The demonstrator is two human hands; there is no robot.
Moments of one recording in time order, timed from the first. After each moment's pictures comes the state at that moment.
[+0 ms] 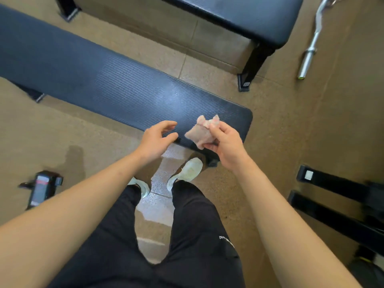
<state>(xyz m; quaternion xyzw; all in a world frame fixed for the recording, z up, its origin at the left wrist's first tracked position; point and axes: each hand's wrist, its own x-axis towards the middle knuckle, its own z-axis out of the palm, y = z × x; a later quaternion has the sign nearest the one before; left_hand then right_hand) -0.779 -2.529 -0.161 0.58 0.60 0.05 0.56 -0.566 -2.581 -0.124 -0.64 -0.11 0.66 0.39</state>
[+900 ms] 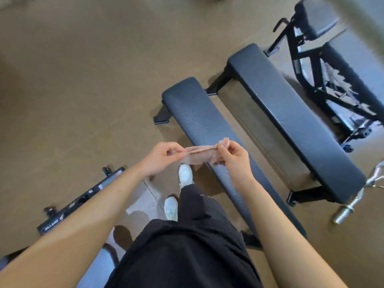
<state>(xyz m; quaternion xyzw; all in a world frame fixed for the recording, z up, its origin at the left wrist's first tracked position) -1.261 -2.462 0.067 0.50 0.63 0.28 0.53 -1.031 -2.400 0.100 -0.62 -0.45 0.60 0.24</state>
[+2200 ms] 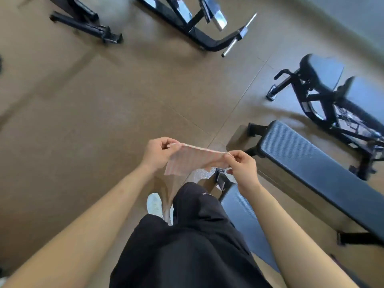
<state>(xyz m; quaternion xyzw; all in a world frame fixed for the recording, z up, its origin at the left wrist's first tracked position) -1.771 -1.800 0.055 0.42 0.66 0.30 0.54 -1.515 -1.825 0.089 -0.75 -0.33 0.48 0.29</state>
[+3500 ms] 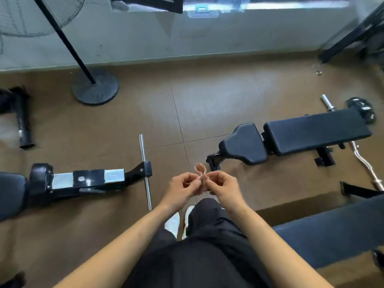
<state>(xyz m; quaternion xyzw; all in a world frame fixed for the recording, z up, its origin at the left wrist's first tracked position) -1.298 -0.940 0.108 0.64 0.35 0.04 0.68 -1.174 -1.058 0.132 -0.76 -0.13 0.42 0.48</state>
